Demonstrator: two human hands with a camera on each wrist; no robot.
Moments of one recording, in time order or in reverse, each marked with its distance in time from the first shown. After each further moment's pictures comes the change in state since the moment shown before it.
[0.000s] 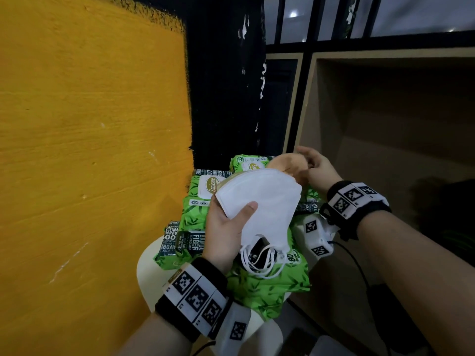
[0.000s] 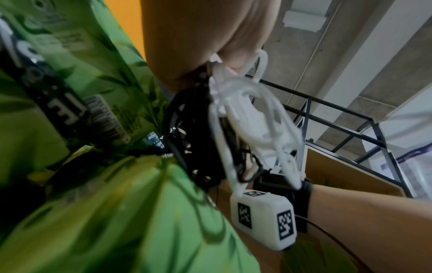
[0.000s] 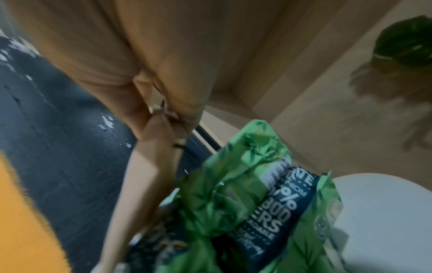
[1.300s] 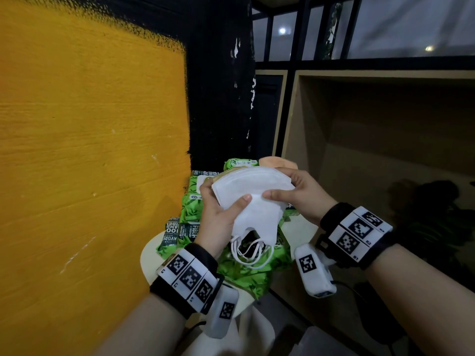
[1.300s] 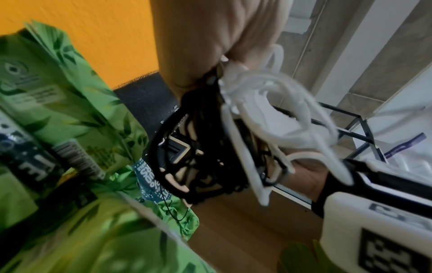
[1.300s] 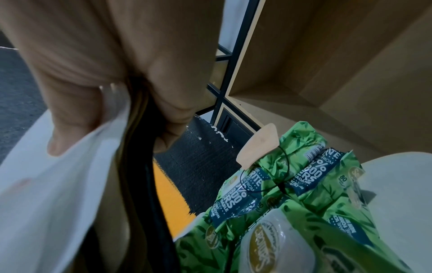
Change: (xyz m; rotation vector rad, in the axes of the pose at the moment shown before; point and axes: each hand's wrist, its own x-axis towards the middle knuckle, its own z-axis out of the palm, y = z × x) left_hand -0.033 0.036 0.006 0.052 -0.091 0.058; right_hand -0.129 -0.058 0.007 0.187 -0.379 -0.222
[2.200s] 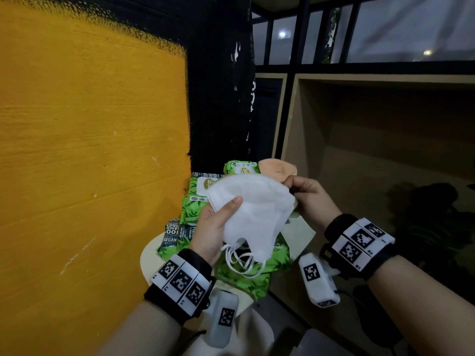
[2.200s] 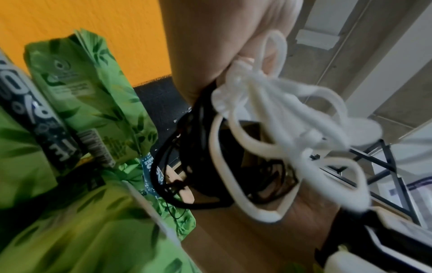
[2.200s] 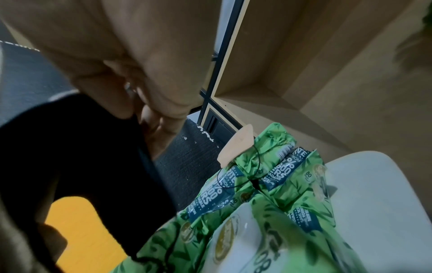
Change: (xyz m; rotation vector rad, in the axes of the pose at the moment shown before) left_hand -0.009 -0.001 -0.010 -0.213 -0.136 -0.113; right_hand -0.001 0.025 -0.010 0.144 0.186 0.008
